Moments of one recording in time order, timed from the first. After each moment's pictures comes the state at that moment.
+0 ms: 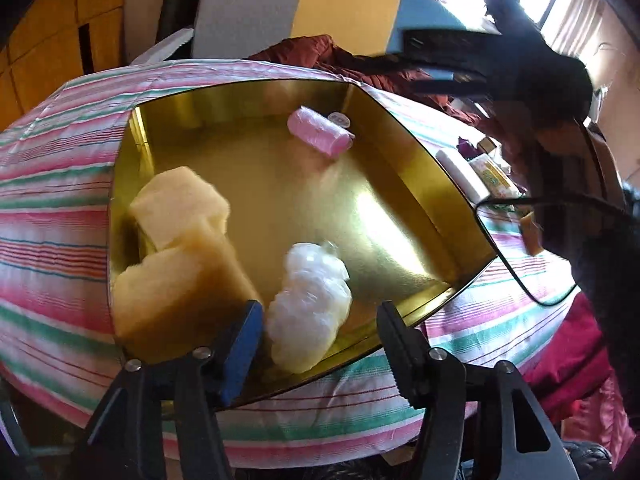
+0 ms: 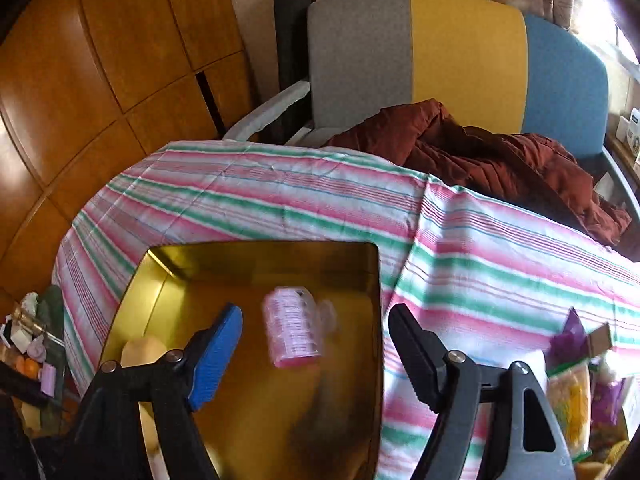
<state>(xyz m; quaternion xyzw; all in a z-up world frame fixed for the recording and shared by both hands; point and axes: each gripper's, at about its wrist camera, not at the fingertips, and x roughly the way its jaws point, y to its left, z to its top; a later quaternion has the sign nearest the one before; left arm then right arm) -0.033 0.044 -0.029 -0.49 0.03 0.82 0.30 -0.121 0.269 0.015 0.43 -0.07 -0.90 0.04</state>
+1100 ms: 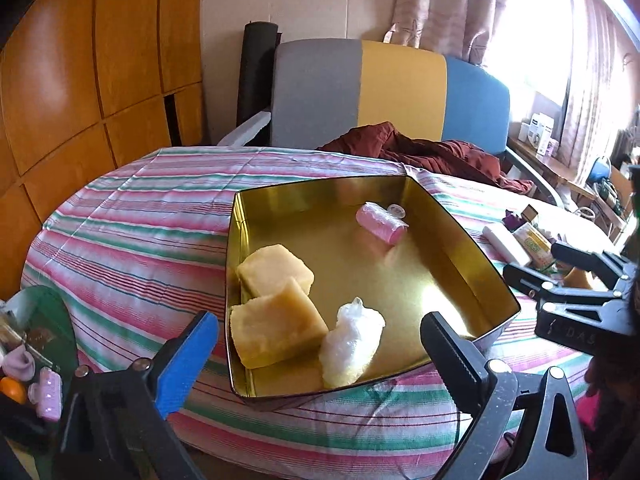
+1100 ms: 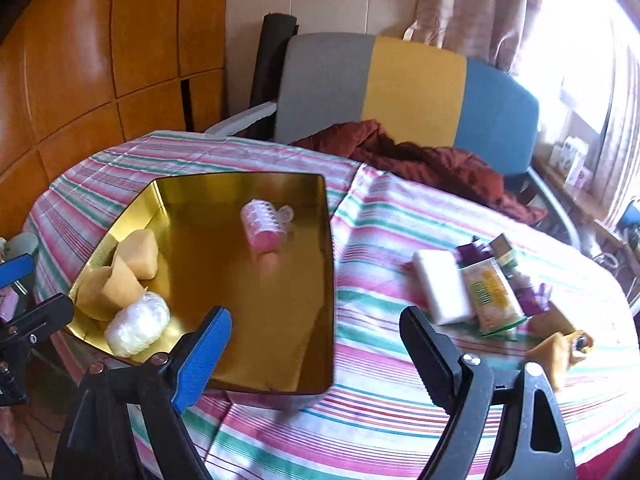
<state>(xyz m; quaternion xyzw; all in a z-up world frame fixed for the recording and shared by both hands) 0.006 0.022 0.024 -0.35 0.05 0.92 0.18 0.035 0.238 0.013 0.37 0.02 -0.93 -0.07</state>
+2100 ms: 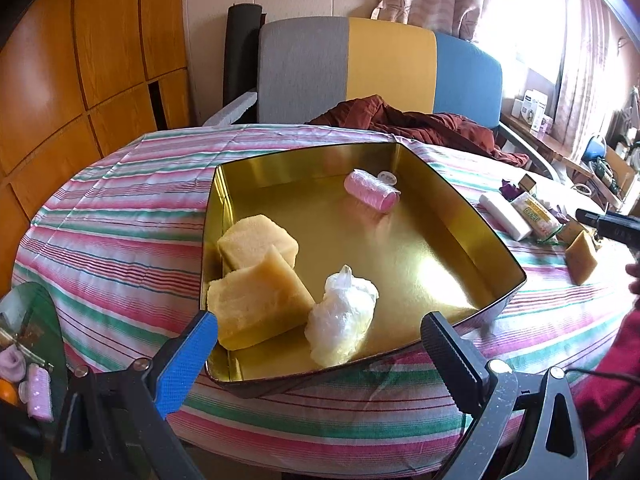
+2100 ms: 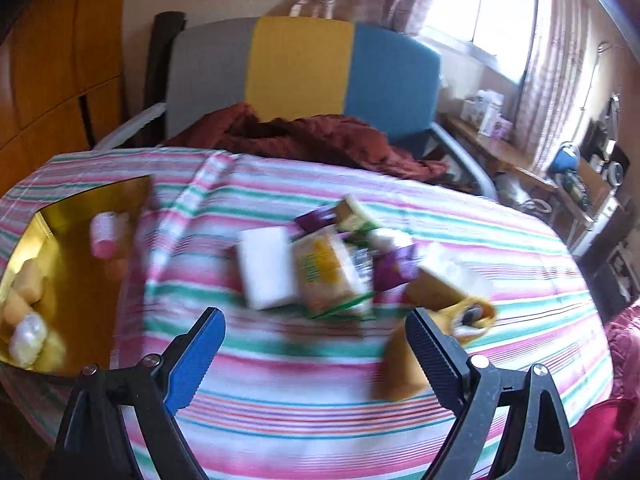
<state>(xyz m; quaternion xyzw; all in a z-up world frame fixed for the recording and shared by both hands) 0.004 0.035 0.000 -0.38 0.06 0.90 0.19 0.062 0.394 0.025 0.39 -0.01 -0.89 -0.23</state>
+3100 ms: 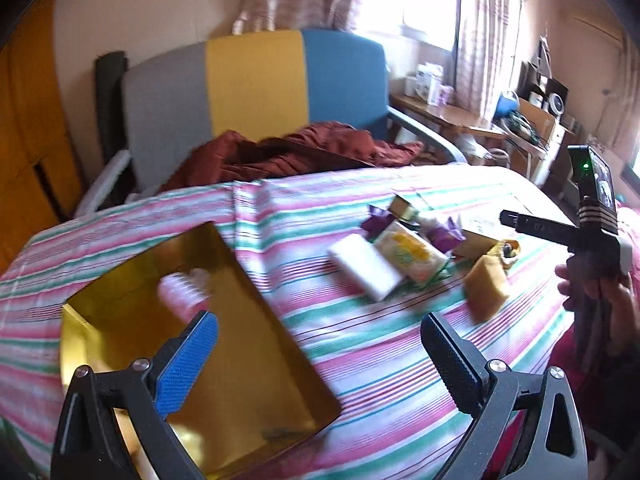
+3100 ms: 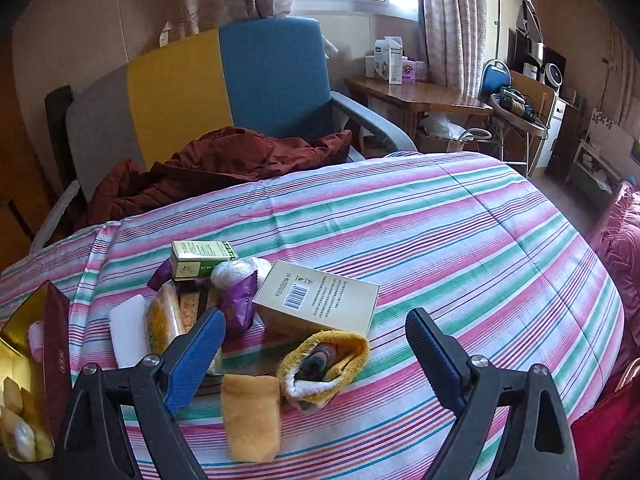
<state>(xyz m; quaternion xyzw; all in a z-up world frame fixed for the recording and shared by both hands) -0.008 0.230 0.062 -0.36 0.13 0.85 0.36 0.088 0.537 0.018 0.36 -0.16 -0.87 -0.31</state>
